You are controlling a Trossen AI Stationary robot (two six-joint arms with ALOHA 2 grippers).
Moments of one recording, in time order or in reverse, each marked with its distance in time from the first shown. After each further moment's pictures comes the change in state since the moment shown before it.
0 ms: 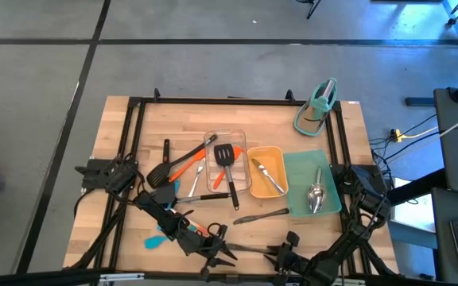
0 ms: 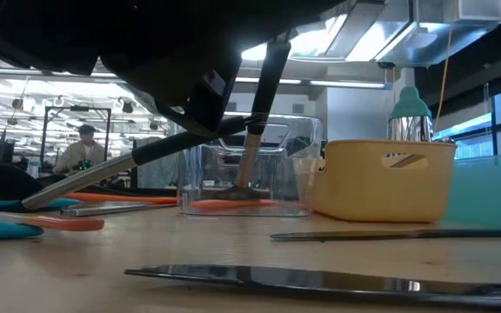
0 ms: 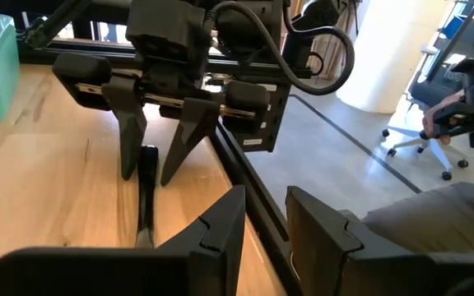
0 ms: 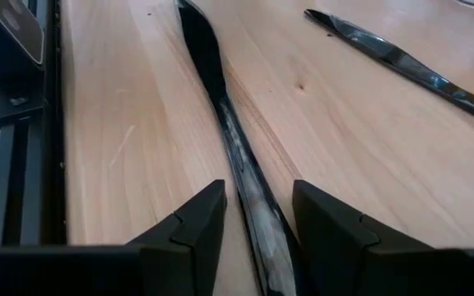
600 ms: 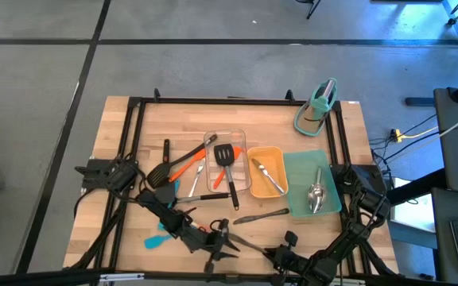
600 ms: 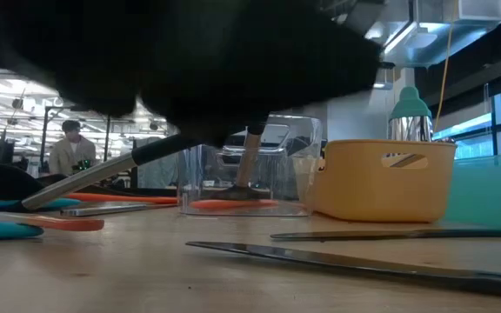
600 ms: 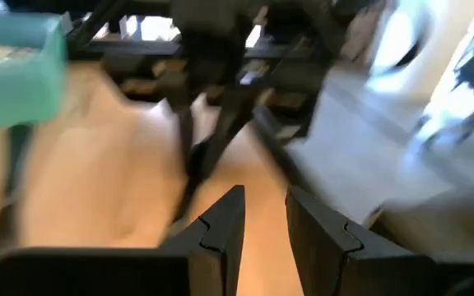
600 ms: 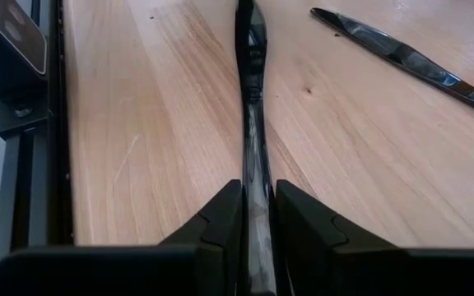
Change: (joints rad) left arm 0.032 0.000 0.000 -0.072 -0.059 0.056; right arm -0.011 -0.003 -0.005 0.009 -0.029 0.007
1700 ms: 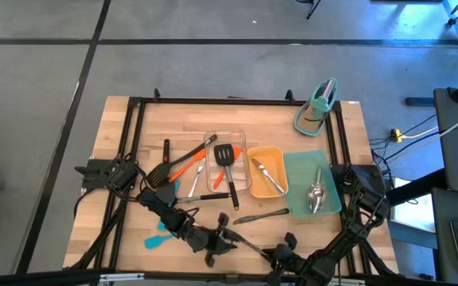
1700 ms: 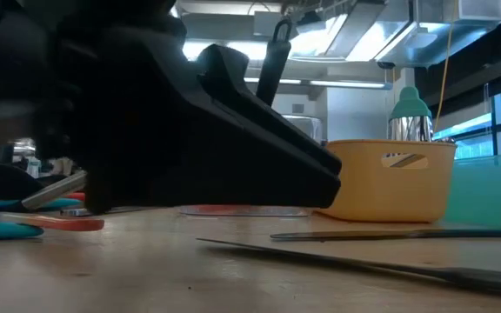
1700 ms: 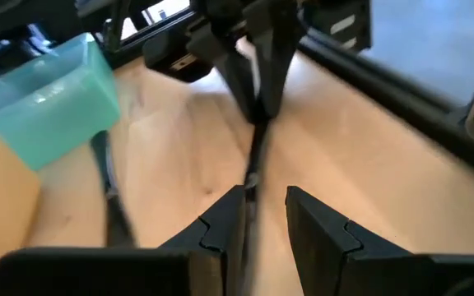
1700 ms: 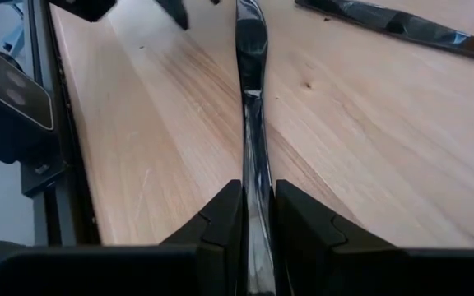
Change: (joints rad) left arm 0.013 0.000 0.000 -0.148 -0.117 0.380; right arm -0.005 -0.021 0.022 0.027 -0.006 0.188
